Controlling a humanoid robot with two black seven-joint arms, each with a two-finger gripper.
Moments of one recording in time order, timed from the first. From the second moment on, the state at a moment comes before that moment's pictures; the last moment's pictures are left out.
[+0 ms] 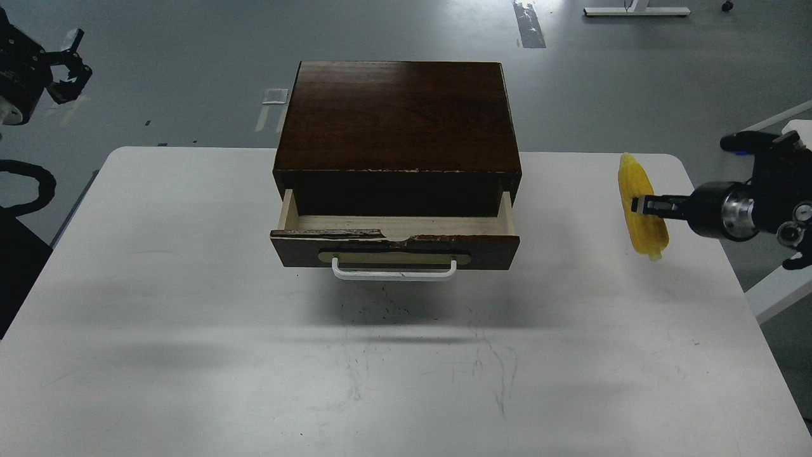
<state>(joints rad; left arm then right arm) -0.97 0.62 -0.53 -0.42 -0.20 -0.49 -0.37 1.28 -0.87 -0.16 1.19 -1.07 0.25 0.04</state>
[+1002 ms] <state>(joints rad) -0.98 0.71 -0.53 -0.42 -0.20 -0.49 -0.36 1.65 -0.40 -0.18 1.34 -1.70 0.26 0.21</state>
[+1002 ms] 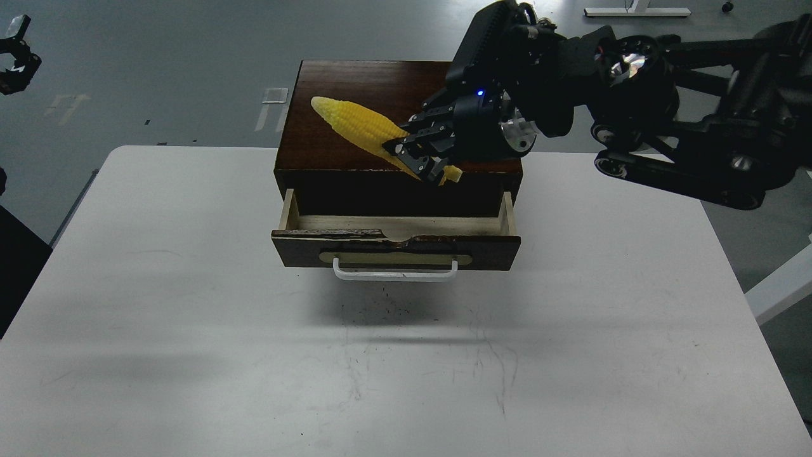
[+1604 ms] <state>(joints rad) -0.97 0.76 -0.53 -0.42 -0.20 -0.49 -0.36 1.60 -0.34 -0.25 1.34 -1.96 0.25 0.25</state>
